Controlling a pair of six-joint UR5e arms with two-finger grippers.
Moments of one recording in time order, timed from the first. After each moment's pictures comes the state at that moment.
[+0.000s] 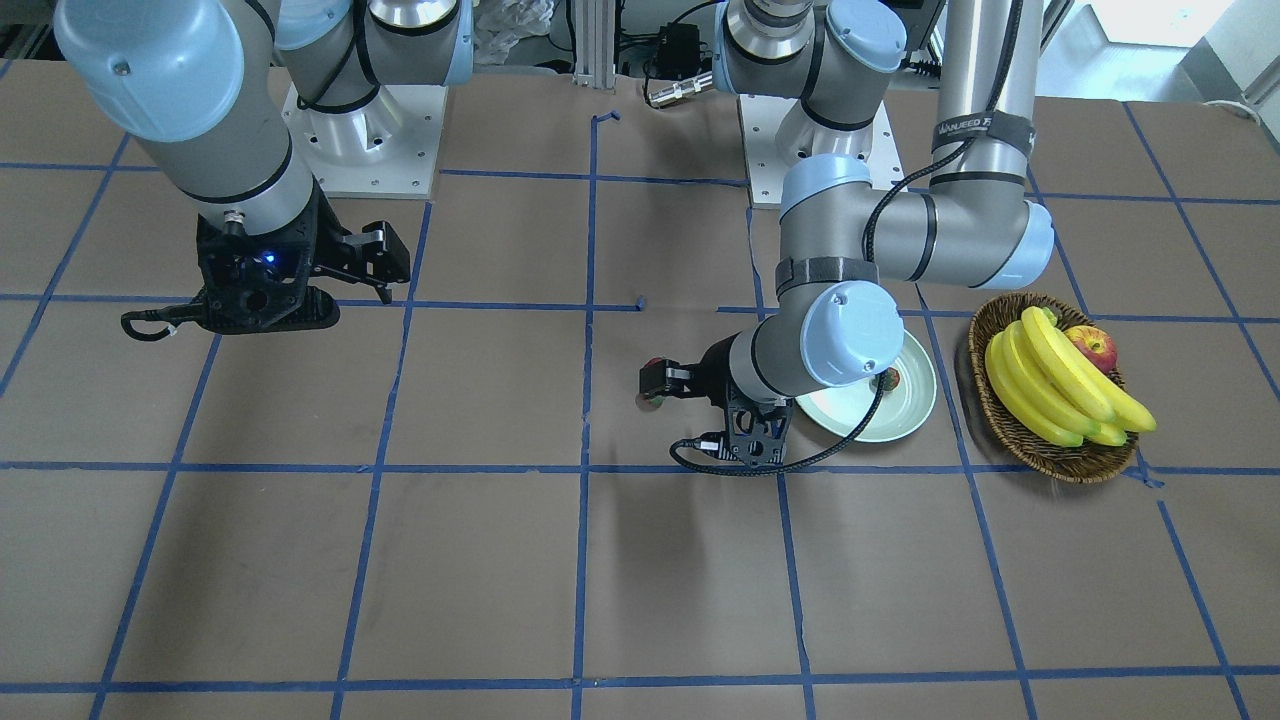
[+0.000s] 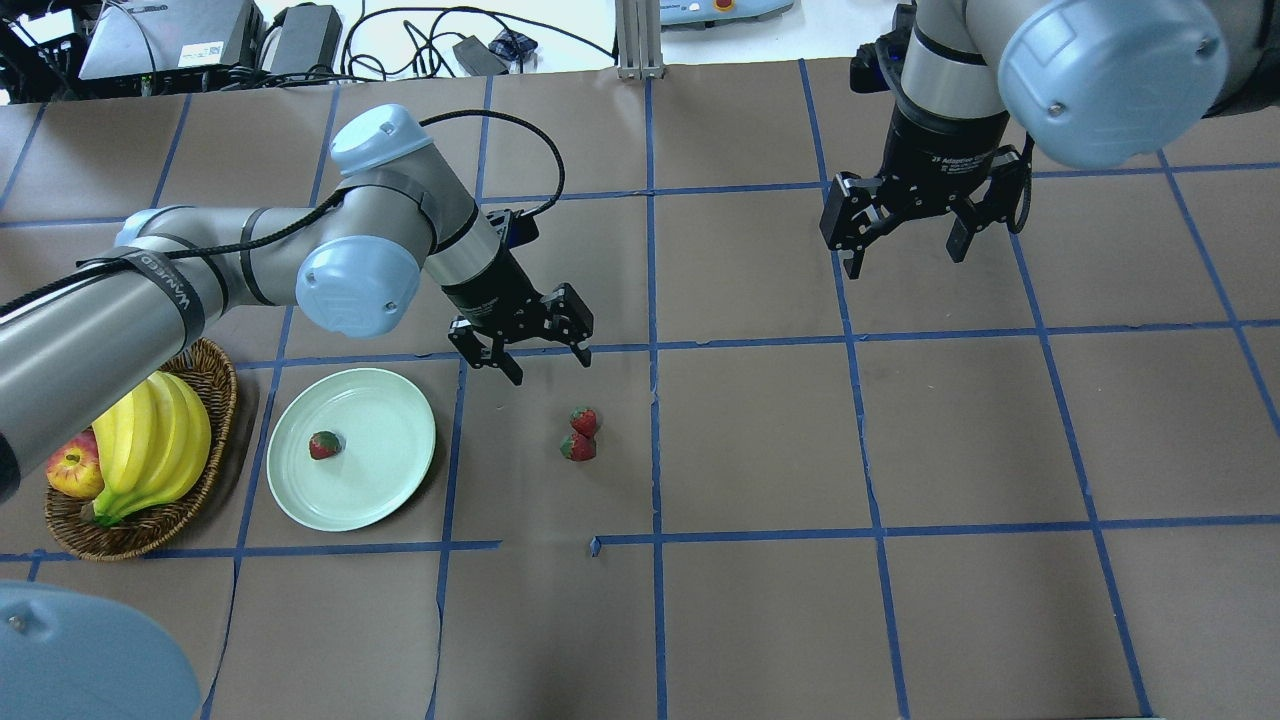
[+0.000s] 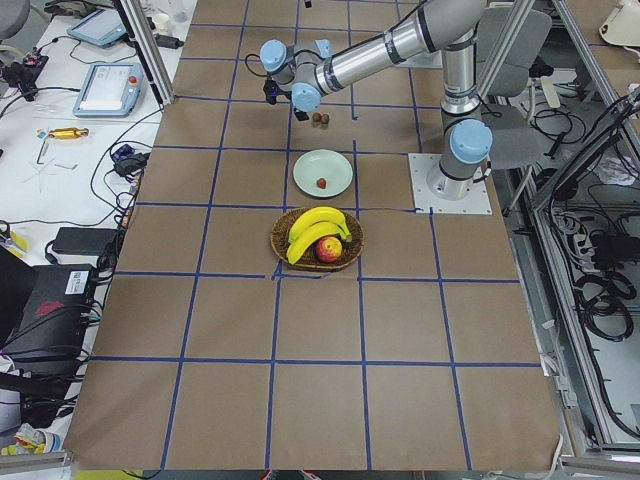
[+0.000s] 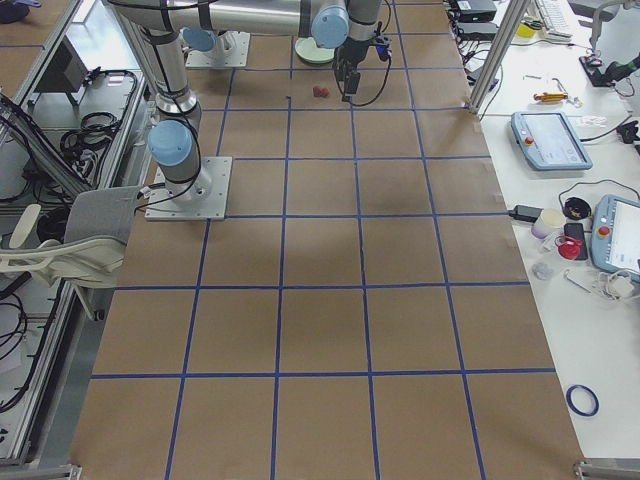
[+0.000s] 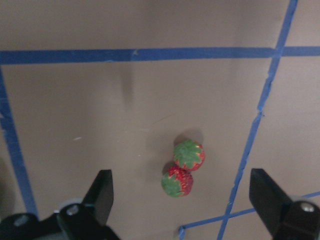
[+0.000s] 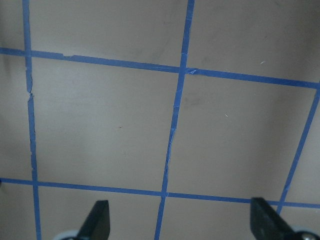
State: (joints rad) left arm -1.65 -1.96 -1.80 -1.24 1.20 -0.06; right arm 1.62 -1.44 1.55 -1.51 -1.60 -0.07
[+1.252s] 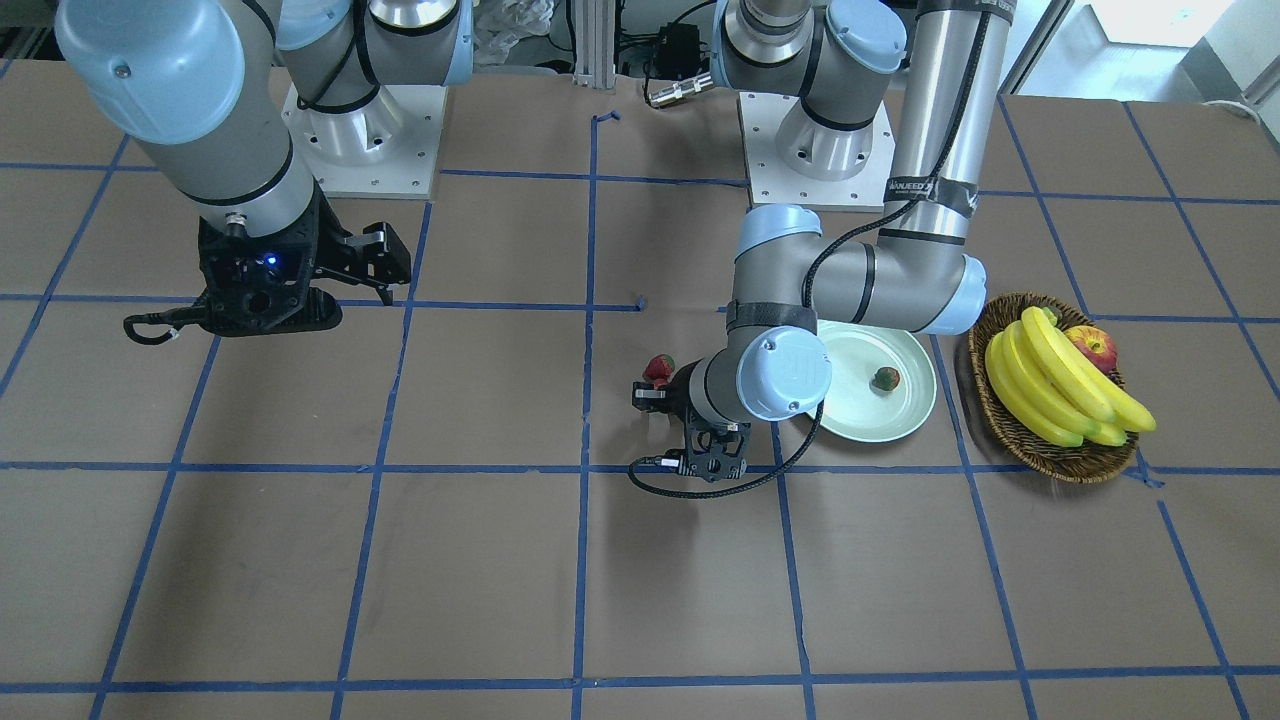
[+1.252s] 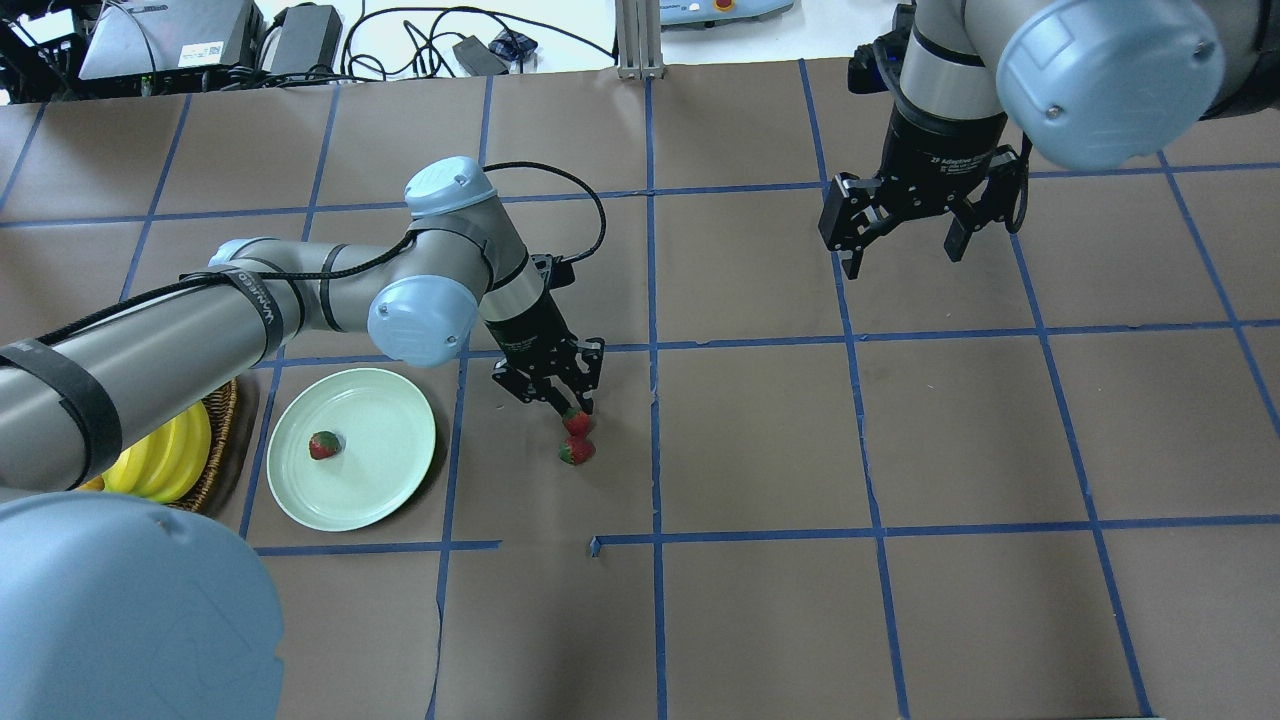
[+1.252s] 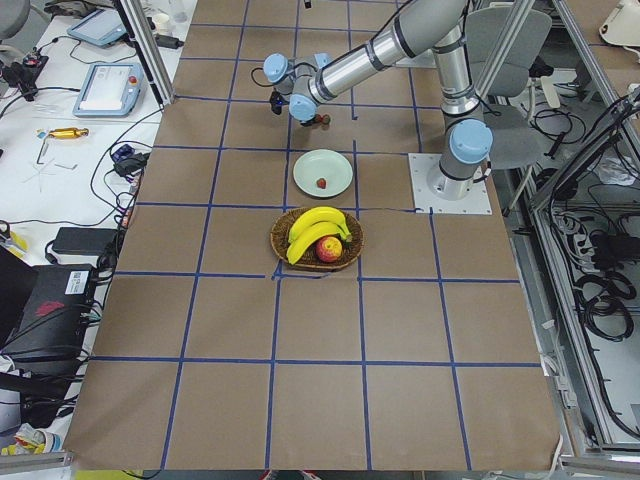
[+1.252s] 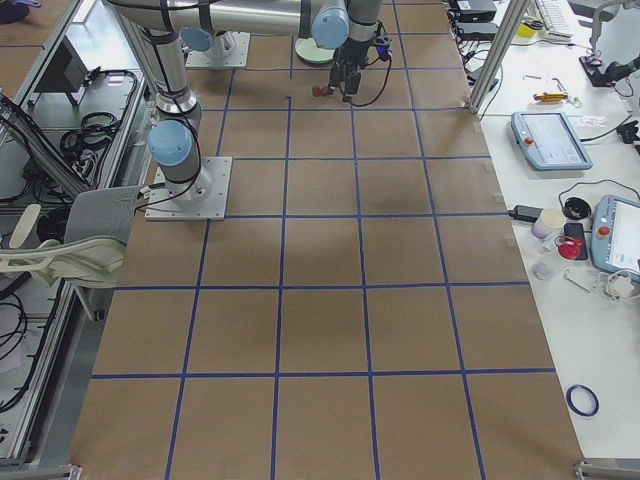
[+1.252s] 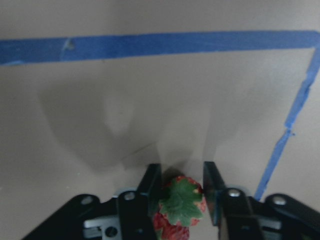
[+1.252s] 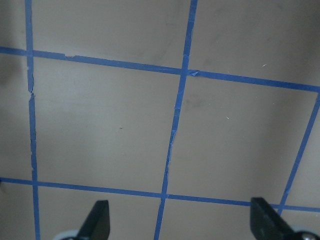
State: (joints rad) left arm -1.71 -2.05 -1.81 -1.18 1.29 -0.08; right arm 1.62 -1.44 1.55 -1.52 -1.60 -0.09
